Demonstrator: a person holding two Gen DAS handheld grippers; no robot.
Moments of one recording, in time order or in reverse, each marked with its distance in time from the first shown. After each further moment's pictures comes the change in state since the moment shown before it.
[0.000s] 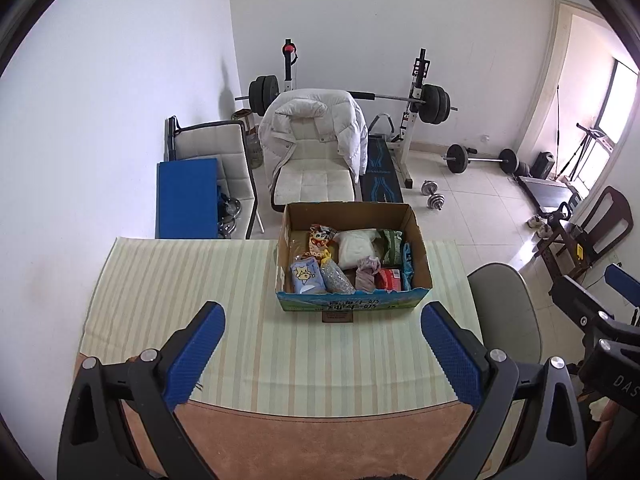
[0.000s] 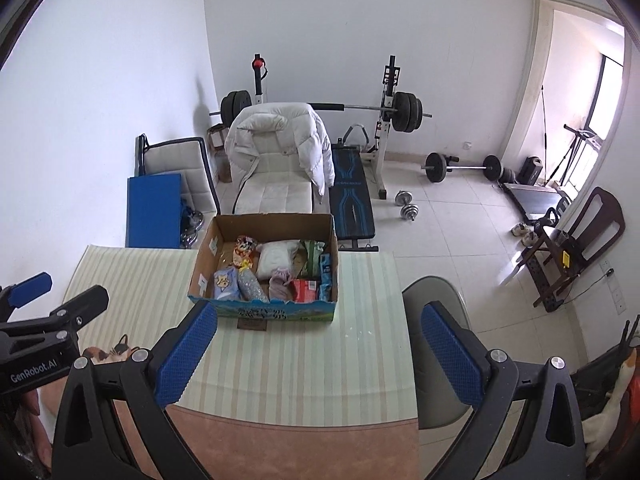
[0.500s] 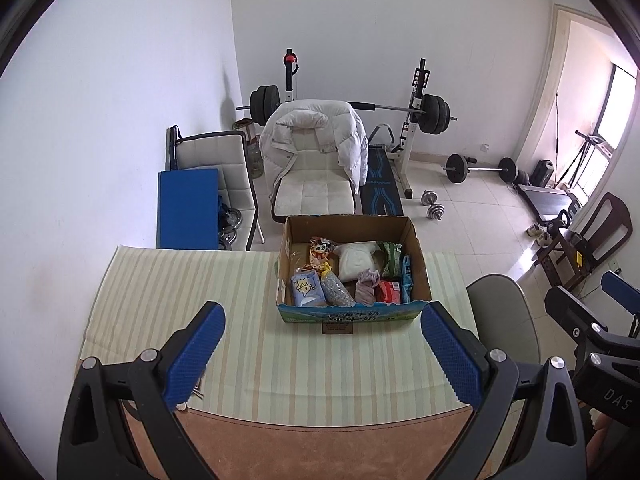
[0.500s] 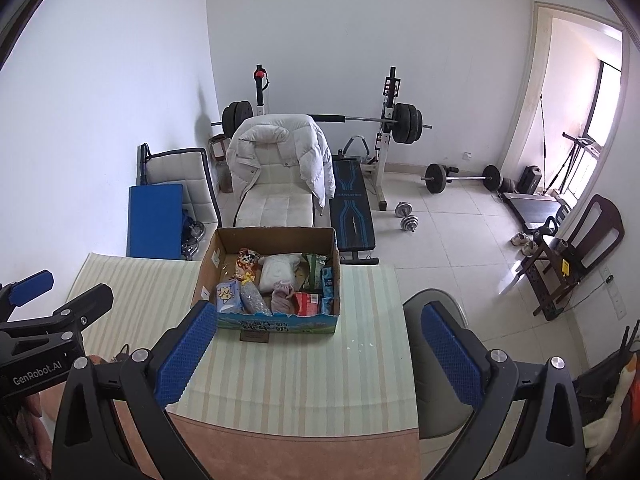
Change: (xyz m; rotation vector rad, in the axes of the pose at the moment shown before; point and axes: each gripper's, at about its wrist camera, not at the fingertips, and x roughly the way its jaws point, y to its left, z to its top) left arm -0.006 0.001 0.007 -0.008 -0.032 -0.001; right arm -0.006 0.003 0.008 -0.004 -0.030 -0.003
